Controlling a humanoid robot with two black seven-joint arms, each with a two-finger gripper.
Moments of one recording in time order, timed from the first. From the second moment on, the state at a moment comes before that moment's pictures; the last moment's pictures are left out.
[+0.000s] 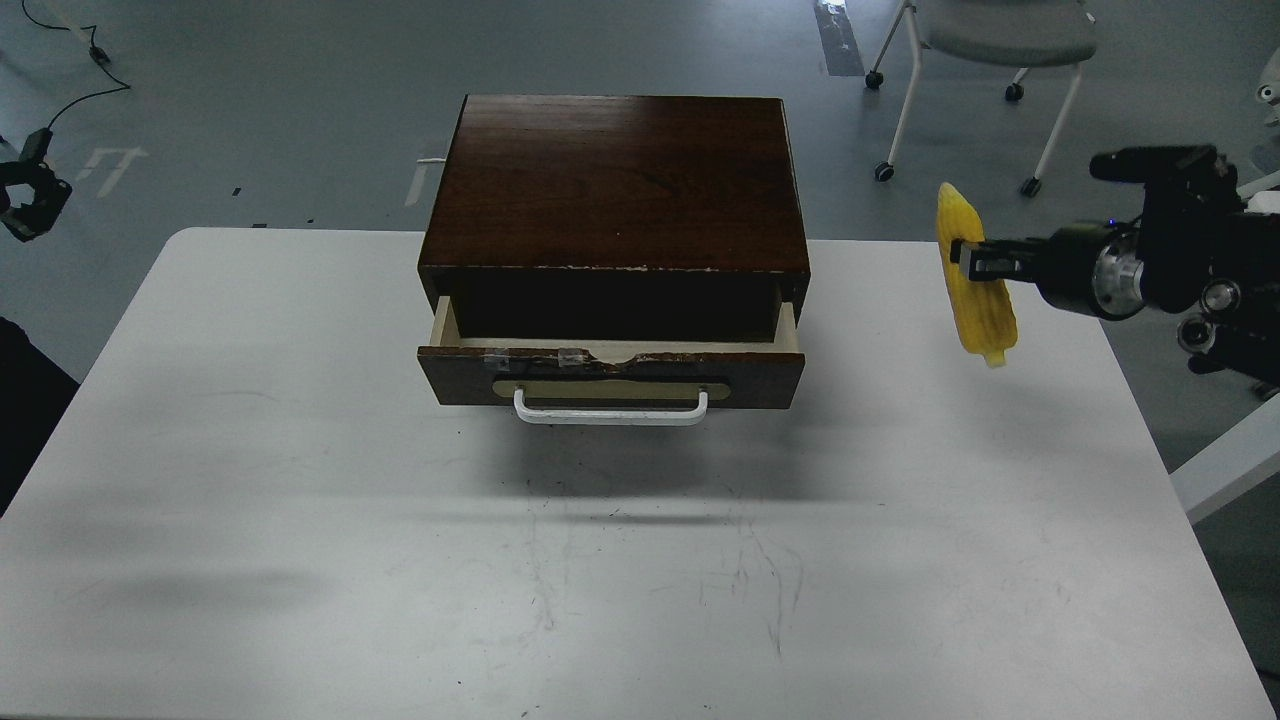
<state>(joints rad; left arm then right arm) -0.86 0.67 -0.54 -0.34 -0.31 -0.49 -0.34 1.56 -0.75 -0.28 1.21 -1.16 0.14 0.07</state>
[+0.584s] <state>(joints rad) -0.86 0.70 -0.54 -0.34 -0.31 -0.49 -0.33 1.79 -0.35 -0.30 1.30 -1.80 0.16 0.18</state>
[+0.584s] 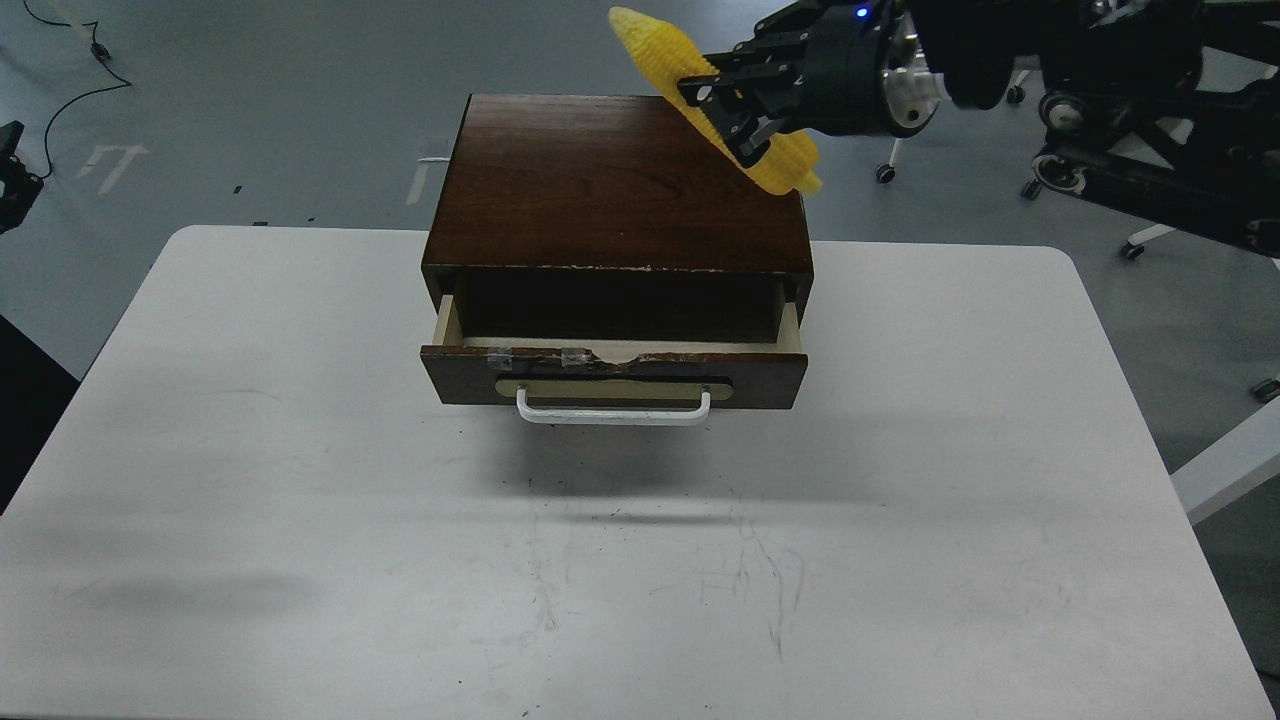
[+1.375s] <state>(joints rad) -0.86 0.71 -0.54 -0.34 -0.31 -0.49 -0.34 1.69 -0.25 -0.34 1.30 -1.92 0.15 0.19</state>
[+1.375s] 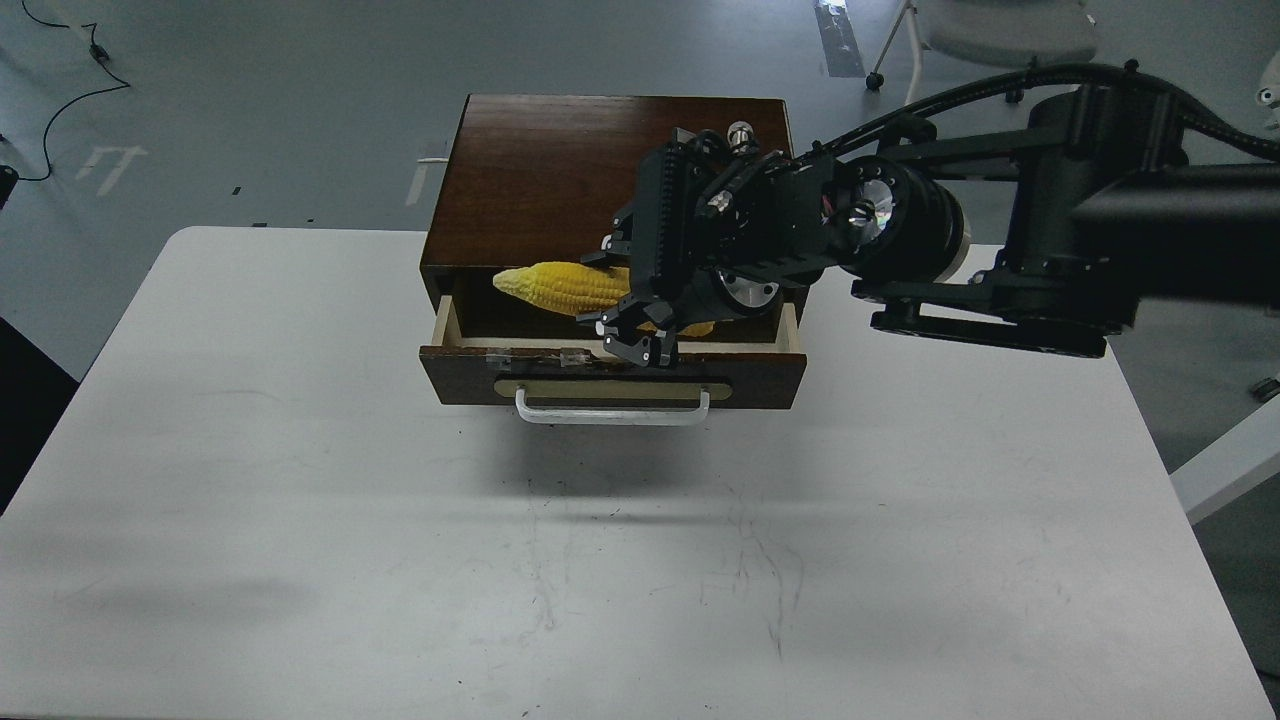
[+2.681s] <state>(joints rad) -1.22 0.79 -0.54 -1.43 0.89 -0.49 -0.37 1.31 -0.77 0.12 0.90 0.05 0.18 0.17</state>
